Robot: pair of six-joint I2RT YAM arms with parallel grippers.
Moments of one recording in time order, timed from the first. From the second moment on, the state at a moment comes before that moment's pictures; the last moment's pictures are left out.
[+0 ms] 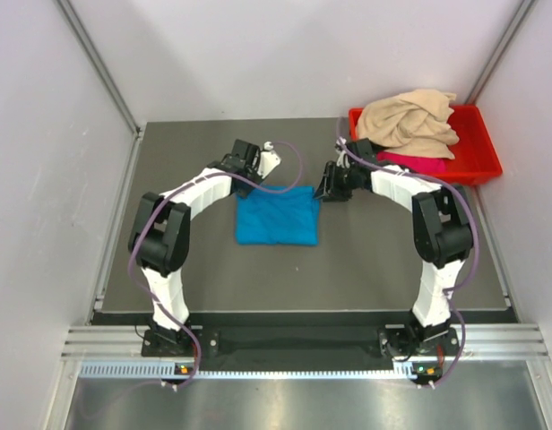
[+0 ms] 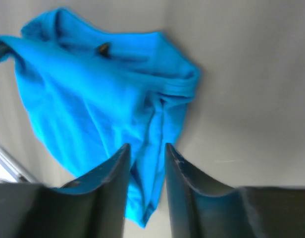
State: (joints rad) left arm -0.40 1.90 1.39 -0.40 -0.10 0.52; right arm 0.34 1.93 1.34 -0.32 -0.43 0.48
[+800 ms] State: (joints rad) left arm -0.25 1.90 1.40 -0.37 0.12 0.35; right arm 0.42 1.94 1.36 -0.17 -0.18 0.38
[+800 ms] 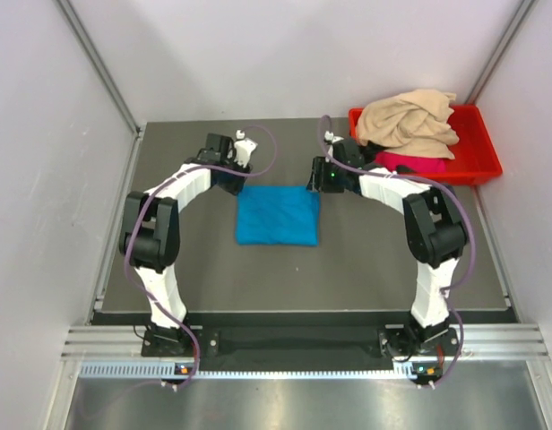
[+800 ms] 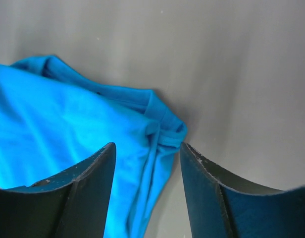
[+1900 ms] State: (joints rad) left arm -0.25 1.92 1.40 -0.31 0.33 0.27; right arm 0.42 1.85 1.21 -0.02 -0.07 0.42
